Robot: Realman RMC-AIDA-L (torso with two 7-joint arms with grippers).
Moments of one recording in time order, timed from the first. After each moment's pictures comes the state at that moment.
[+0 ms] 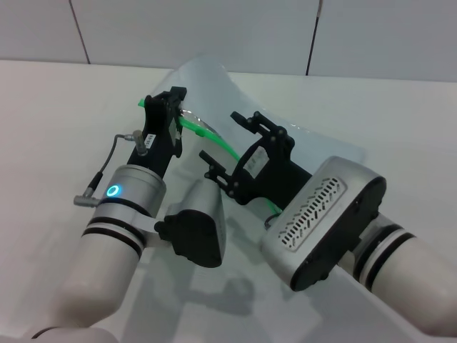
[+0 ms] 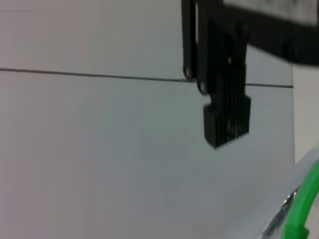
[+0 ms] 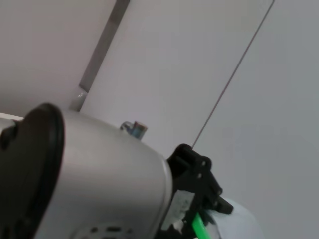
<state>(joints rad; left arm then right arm) -0.52 -2.02 2.86 0.85 1.40 -1.14 -1.09 0.30 2.01 -2.45 -1.24 -2.06 0.28 2.04</state>
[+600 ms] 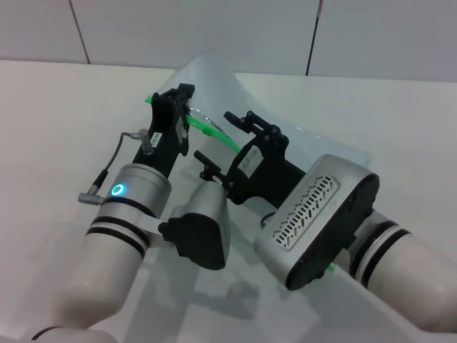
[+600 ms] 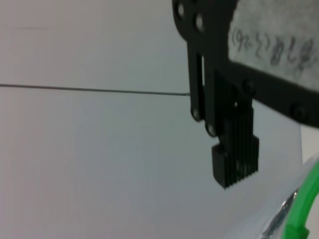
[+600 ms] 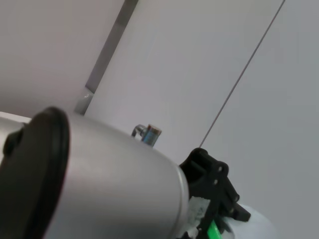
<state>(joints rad) -0.52 -2.02 2.86 0.85 1.44 -1.14 -1.10 0.32 2.02 -2.45 -1.24 -2.06 0.27 2.04</state>
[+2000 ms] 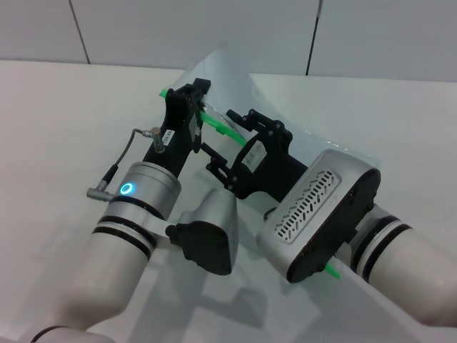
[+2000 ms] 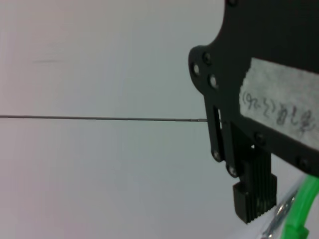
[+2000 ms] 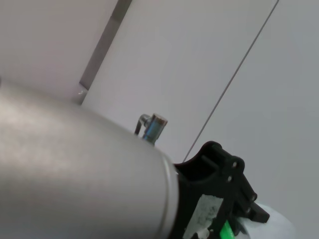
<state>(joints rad) -0.52 -2.02 2.86 0.86 1.51 -1.14 -1.10 0.33 2.02 -2.44 -1.22 -2.06 0.28 2.04</state>
